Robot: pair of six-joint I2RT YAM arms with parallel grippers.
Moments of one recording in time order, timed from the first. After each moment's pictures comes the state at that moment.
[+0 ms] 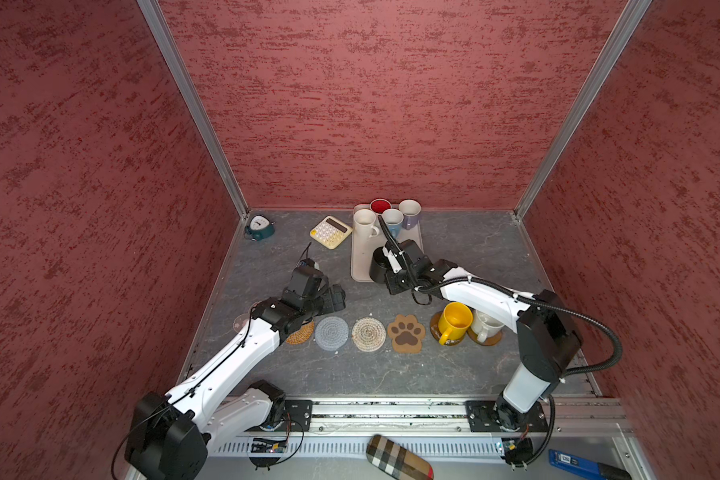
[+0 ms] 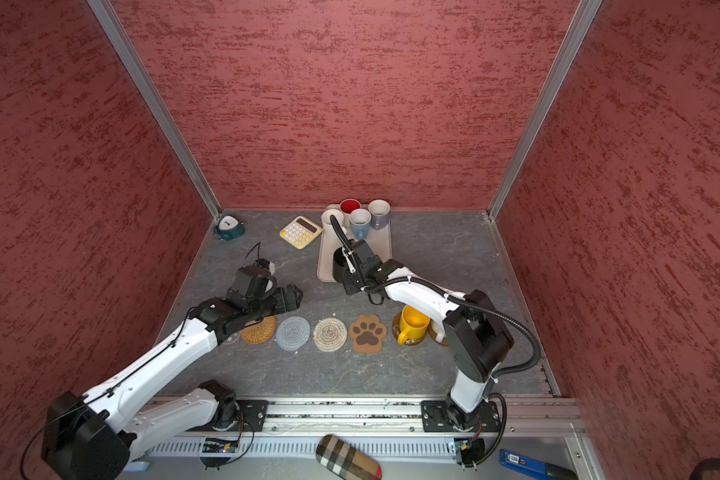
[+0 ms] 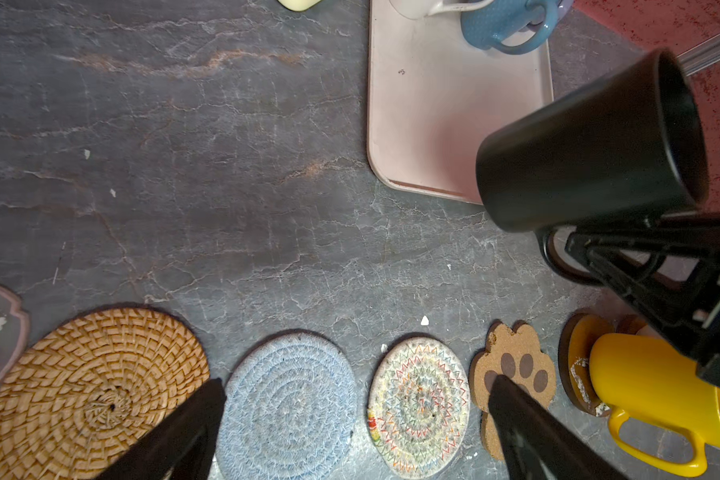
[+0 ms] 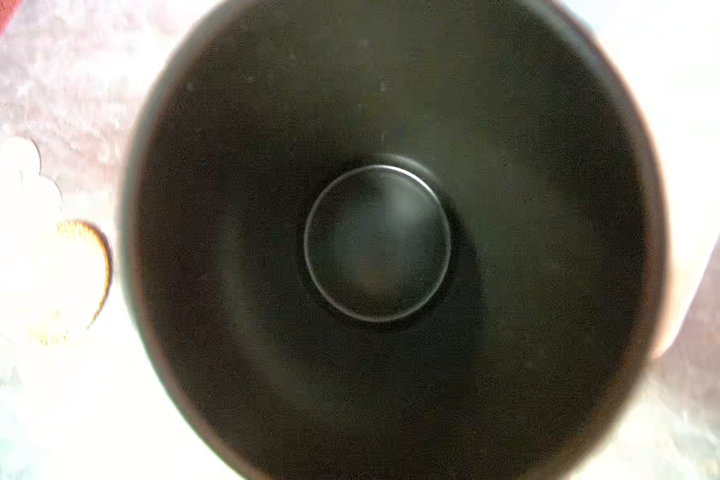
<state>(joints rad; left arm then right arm) -0.47 1.04 0.75 -0.55 -0.03 -0.63 0.70 1.69 1.21 -0.42 -0.02 0.29</state>
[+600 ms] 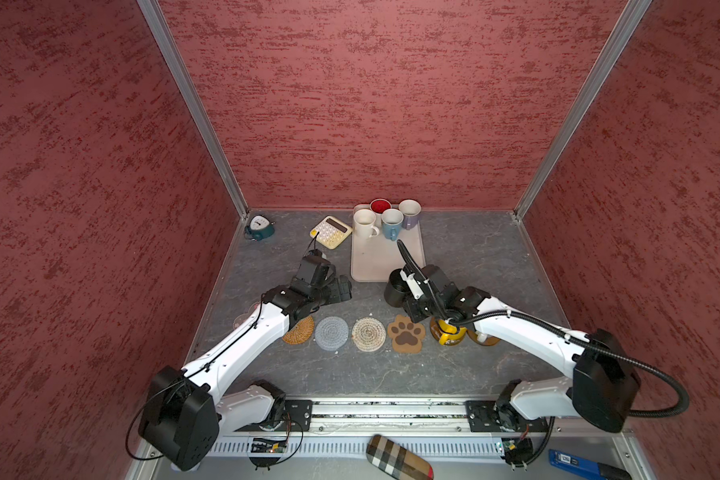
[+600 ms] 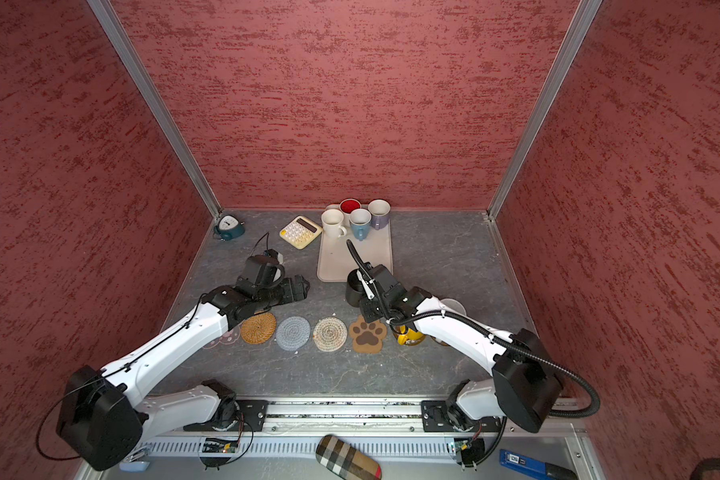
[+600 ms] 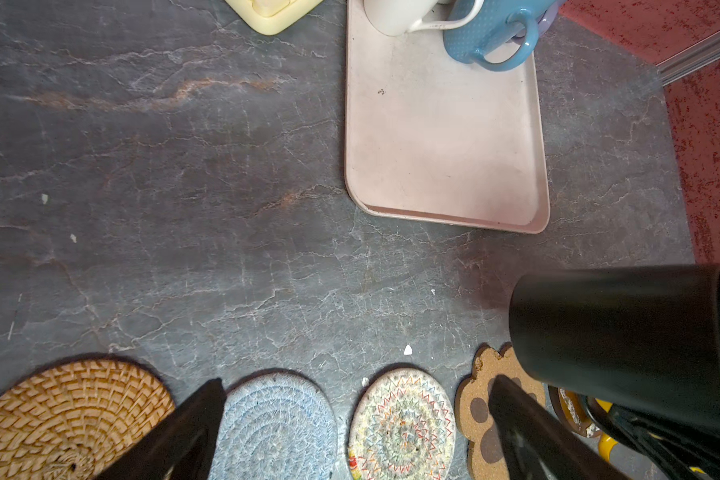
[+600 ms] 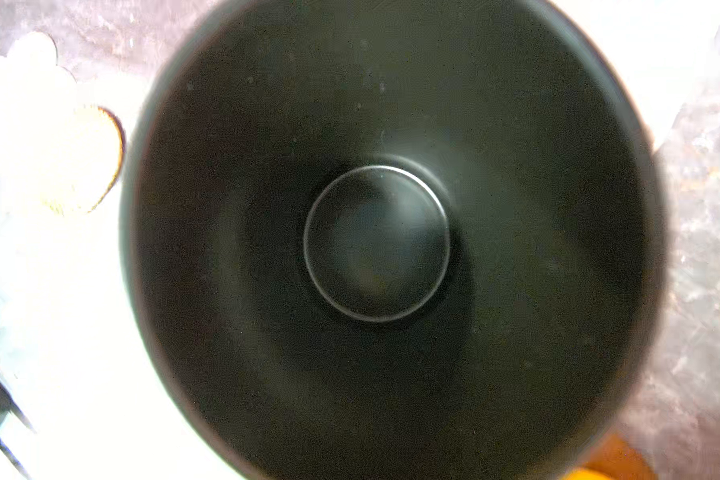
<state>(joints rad) -0.47 1.19 0.85 -0.50 -0.02 -0.61 0.75 1.36 0.90 -0.46 -0.02 0.29</state>
